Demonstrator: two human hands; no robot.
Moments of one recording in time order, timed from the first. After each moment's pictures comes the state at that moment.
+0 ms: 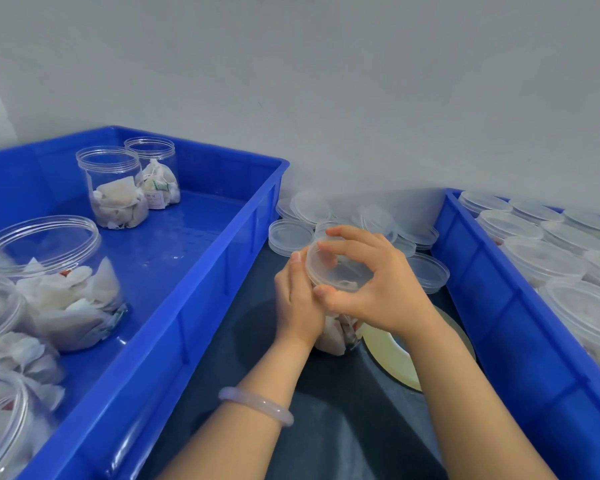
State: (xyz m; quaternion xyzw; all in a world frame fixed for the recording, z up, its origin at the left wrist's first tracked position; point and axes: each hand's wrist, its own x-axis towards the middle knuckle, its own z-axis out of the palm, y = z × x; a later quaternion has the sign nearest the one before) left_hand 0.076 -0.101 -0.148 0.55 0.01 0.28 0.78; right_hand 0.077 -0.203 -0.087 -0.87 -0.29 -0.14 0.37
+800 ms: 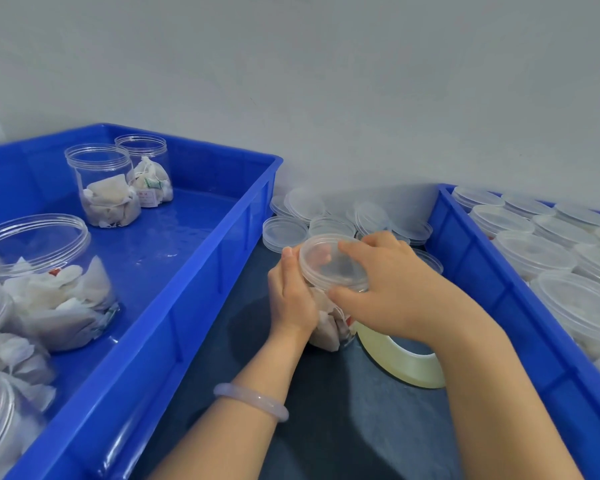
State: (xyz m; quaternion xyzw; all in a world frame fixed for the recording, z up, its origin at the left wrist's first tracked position) left_hand 0.081 -0.104 -0.148 0.55 0.04 0.29 0.78; right_hand 0.055 -0.212 -0.057 -0.96 -0.21 -0.02 0.15
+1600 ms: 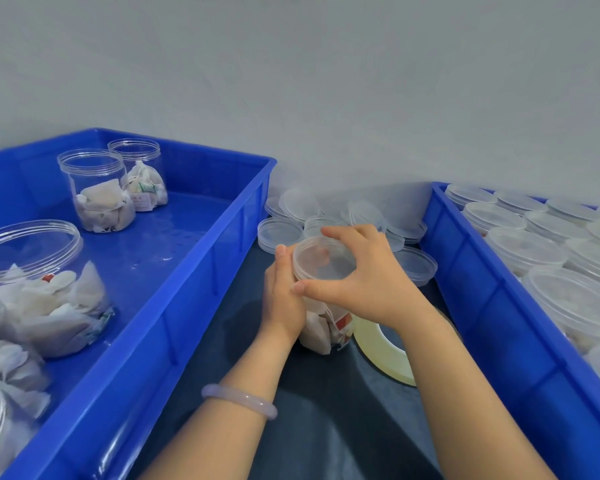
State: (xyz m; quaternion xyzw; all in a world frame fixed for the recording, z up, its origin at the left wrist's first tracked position) left_hand 0.087 -0.094 -0.154 0.58 -0.02 0.22 0.78; right_hand 0.080 -0.207 -0.085 -0.91 -0.22 -0.07 0.36
